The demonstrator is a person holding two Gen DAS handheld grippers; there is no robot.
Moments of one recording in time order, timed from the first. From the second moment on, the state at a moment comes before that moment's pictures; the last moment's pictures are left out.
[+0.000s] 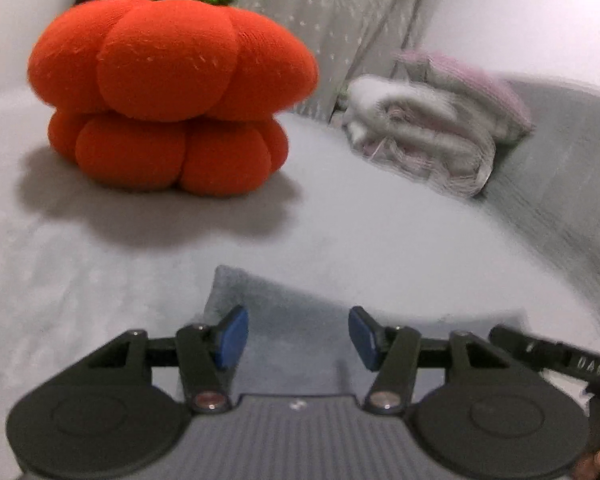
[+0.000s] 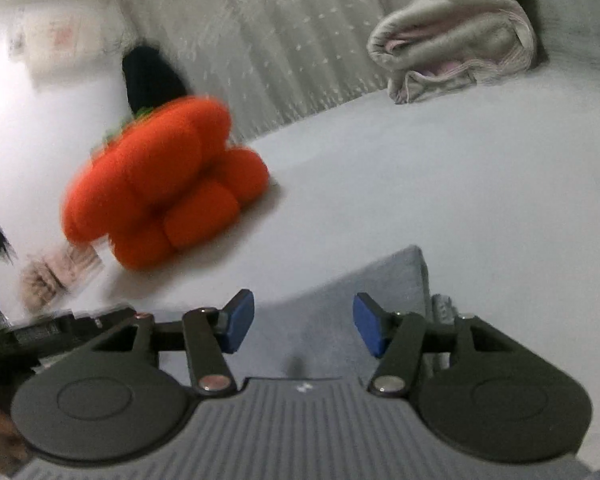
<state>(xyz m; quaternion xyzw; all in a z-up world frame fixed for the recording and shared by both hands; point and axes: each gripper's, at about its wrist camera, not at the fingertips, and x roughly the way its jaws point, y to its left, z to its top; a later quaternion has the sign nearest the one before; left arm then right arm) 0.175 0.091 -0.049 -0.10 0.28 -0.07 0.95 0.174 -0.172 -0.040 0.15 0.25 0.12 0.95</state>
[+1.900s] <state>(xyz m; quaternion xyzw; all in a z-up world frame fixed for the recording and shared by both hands) 0.121 0.174 -0.098 -0.44 0.40 -0.11 0.80 0.125 -0.139 -0.007 0.12 0.30 0.19 0.93</state>
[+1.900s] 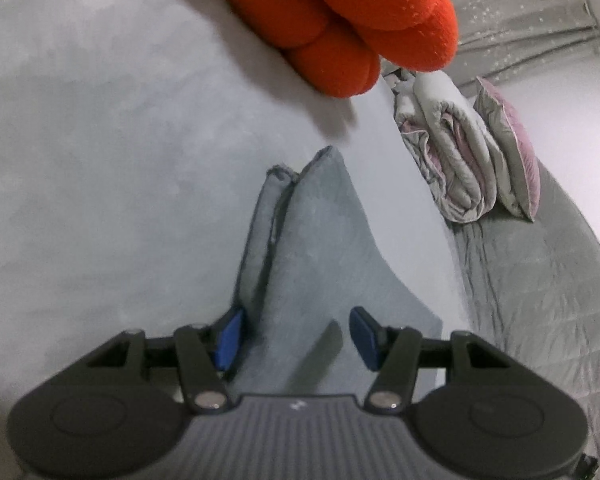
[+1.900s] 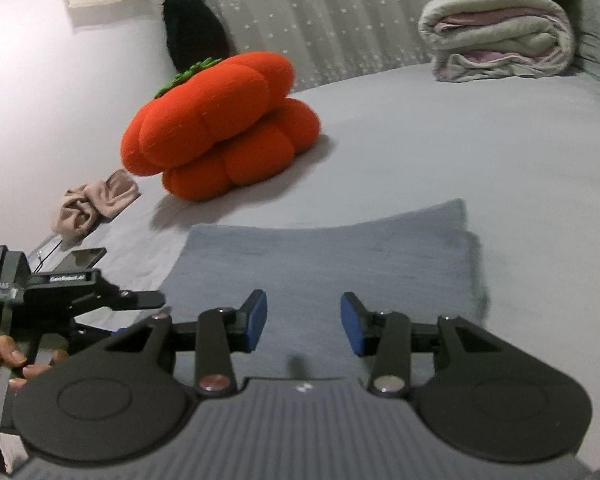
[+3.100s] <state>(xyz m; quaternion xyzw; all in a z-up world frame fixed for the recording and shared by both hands) 0.123 0.086 -0.010 -0.37 0.33 -0.20 0.84 0.154 -0.153 -0.014 0.19 0.36 0.20 0.89</state>
